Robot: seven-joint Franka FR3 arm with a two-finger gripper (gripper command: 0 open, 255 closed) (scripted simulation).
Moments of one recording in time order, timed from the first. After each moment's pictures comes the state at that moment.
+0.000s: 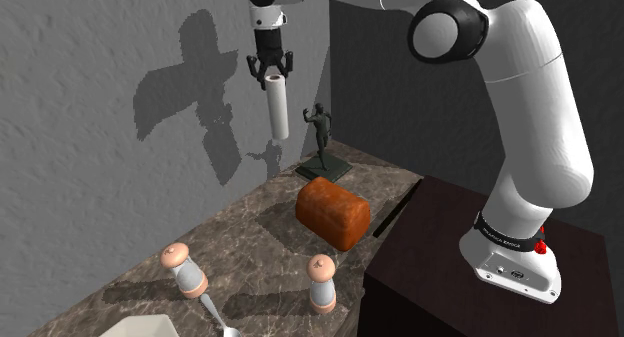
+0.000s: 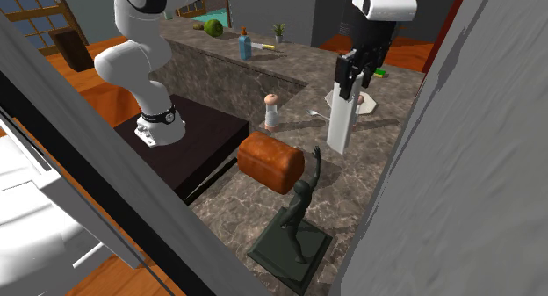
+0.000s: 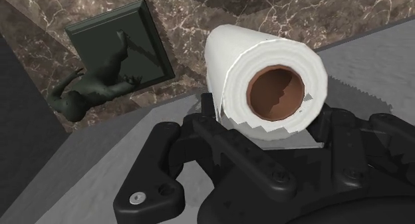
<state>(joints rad) 0.07 0.56 0.00 -0.99 0.06 1.54 0.46</state>
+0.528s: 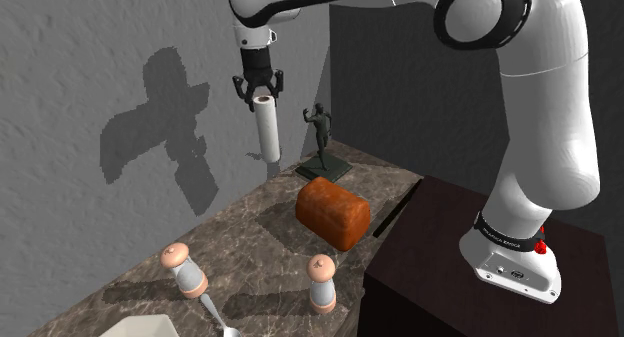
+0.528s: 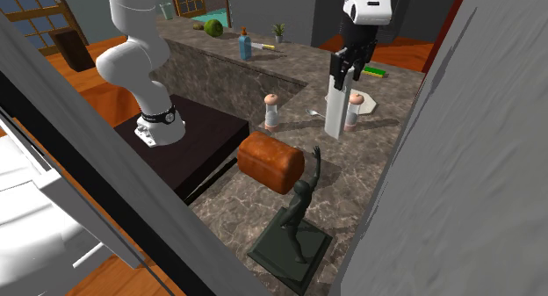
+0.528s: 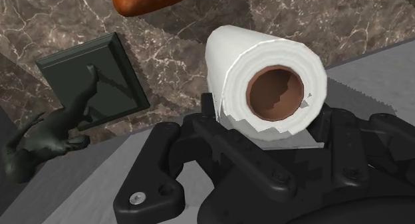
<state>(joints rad) 0.18 0.42 0.04 -1.29 0.05 1.70 0.58</state>
